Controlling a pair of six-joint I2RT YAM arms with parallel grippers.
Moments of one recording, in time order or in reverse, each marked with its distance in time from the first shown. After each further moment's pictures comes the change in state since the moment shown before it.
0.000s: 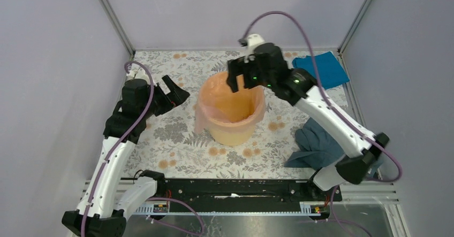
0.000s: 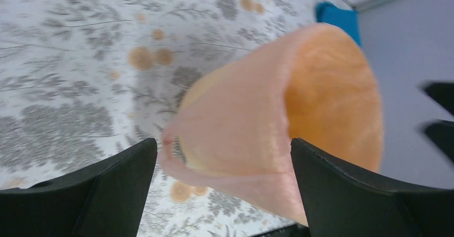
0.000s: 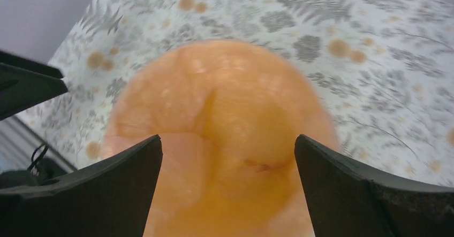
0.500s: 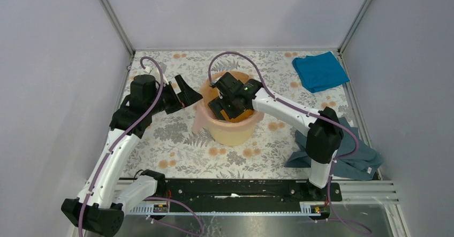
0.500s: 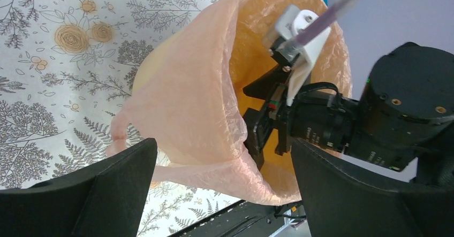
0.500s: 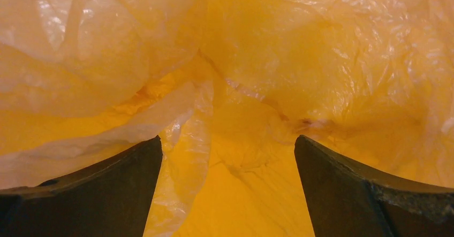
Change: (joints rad) left arm -0.061 0.062 0.023 0.072 0.232 -0.003; right arm 0.167 0.394 -0.005 -0.205 -0.041 -0.060
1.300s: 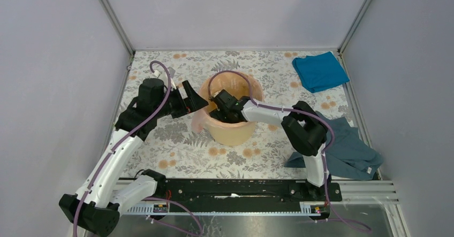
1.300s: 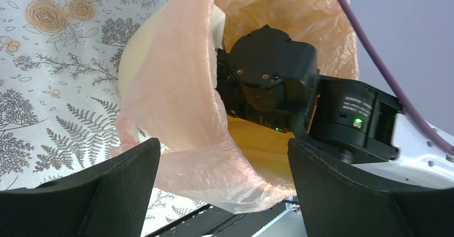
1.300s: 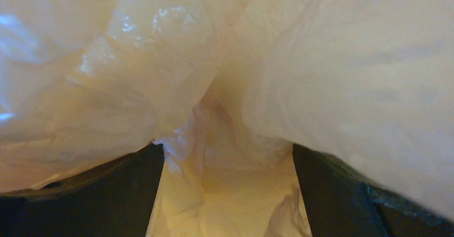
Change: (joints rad) left arm -0.094 -0.002 -0.041 0.008 -0.028 -0.022; right arm 0.000 0.153 -0.239 0.397 -0.001 0.029
